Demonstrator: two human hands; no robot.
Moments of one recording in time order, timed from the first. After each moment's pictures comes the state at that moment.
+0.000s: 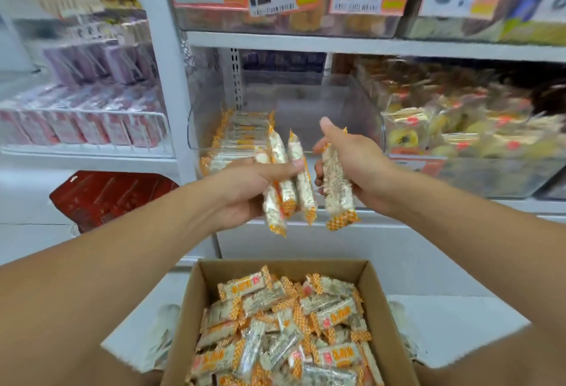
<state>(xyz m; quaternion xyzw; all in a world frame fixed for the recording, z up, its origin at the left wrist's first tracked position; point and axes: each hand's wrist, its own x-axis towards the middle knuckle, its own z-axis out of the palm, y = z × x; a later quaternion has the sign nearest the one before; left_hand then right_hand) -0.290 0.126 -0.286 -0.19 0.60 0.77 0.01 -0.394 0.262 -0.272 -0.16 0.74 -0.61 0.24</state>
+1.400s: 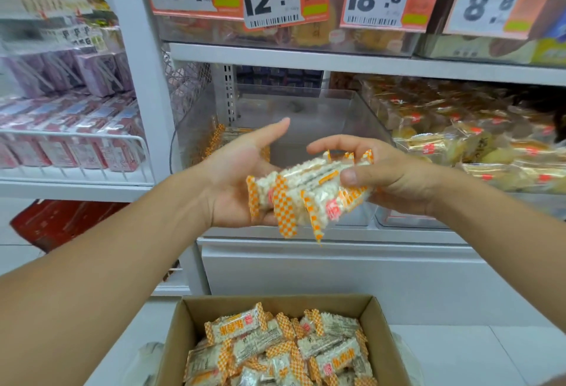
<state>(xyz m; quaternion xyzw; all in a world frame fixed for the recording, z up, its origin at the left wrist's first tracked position) -0.345 0.081 -0.255 -0.15 0.48 0.84 0.22 -0.475 0.275 -0.264 -0.37 0.61 -0.56 0.42</state>
